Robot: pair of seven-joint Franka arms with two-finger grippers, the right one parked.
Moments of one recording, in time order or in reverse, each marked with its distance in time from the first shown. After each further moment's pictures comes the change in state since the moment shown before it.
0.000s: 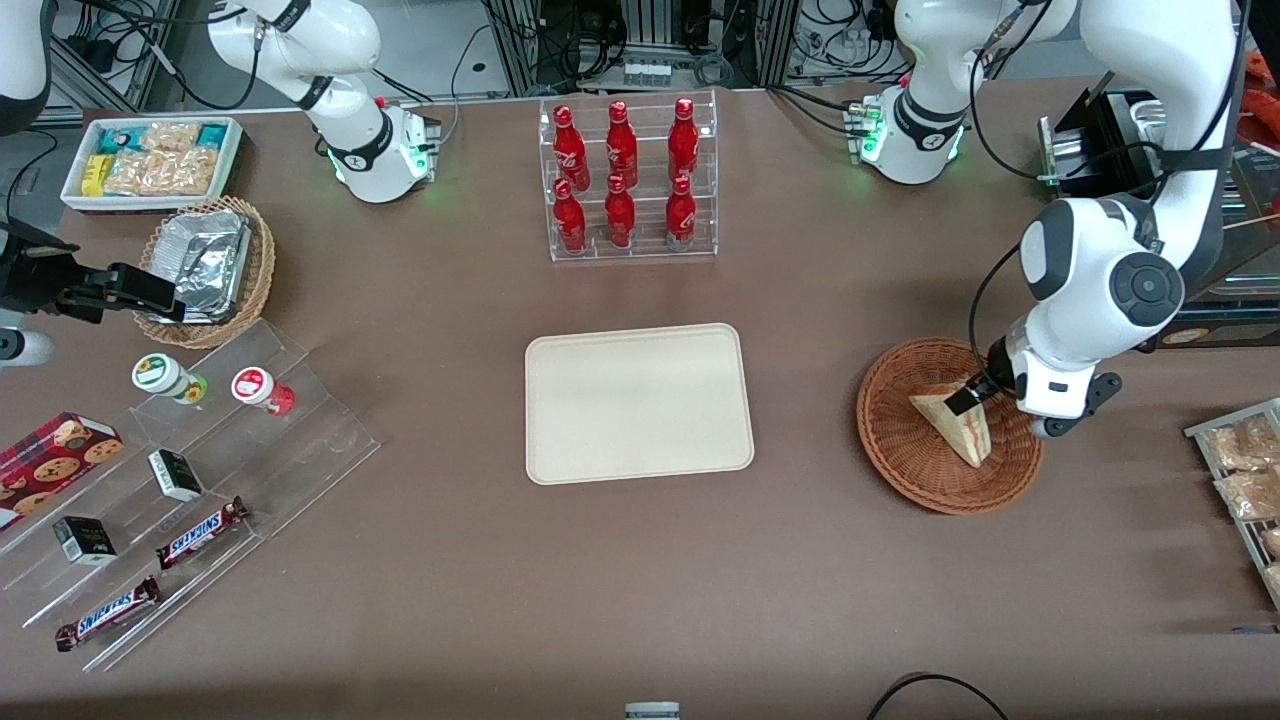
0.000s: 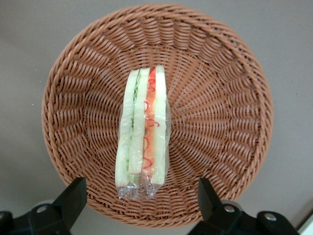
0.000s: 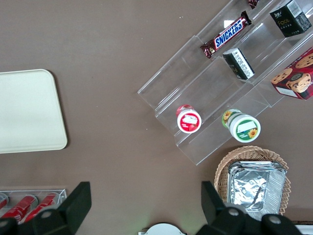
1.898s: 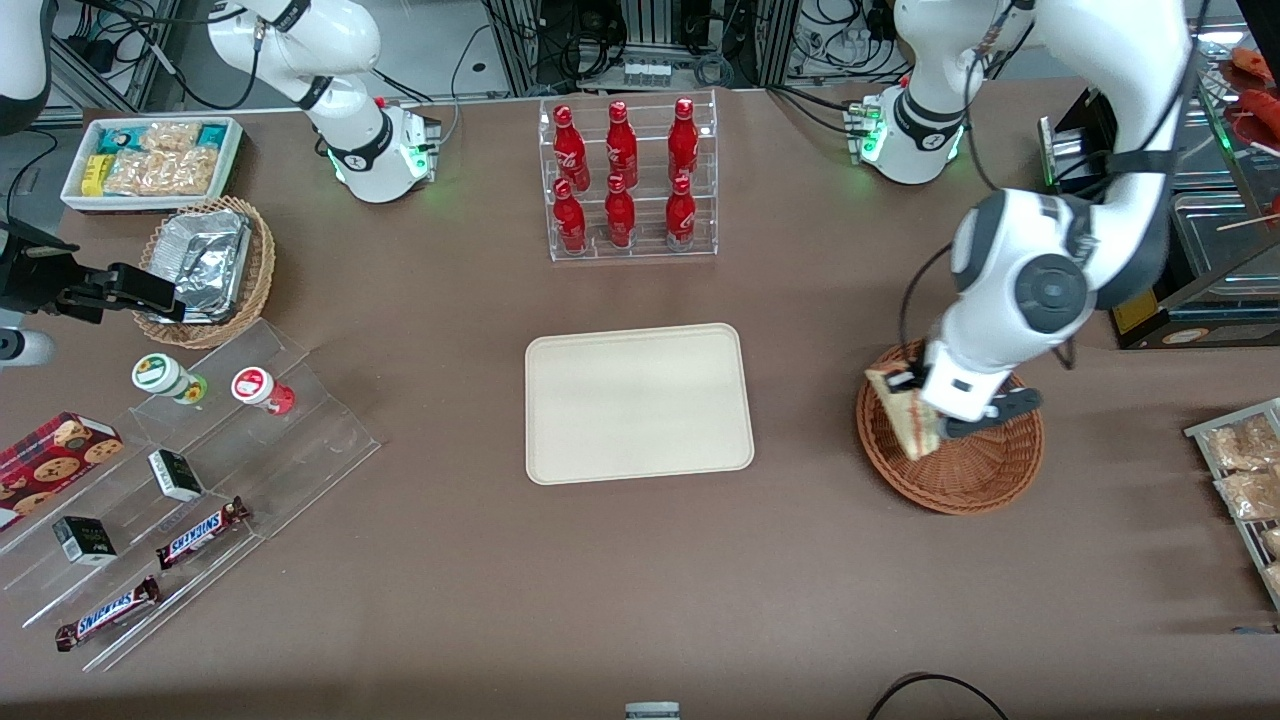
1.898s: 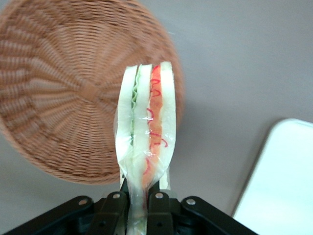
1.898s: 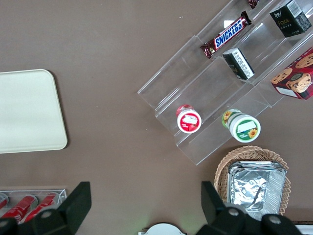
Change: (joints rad) arm -0.182 0.049 -0.060 0.205 0.021 -0.208 0.061
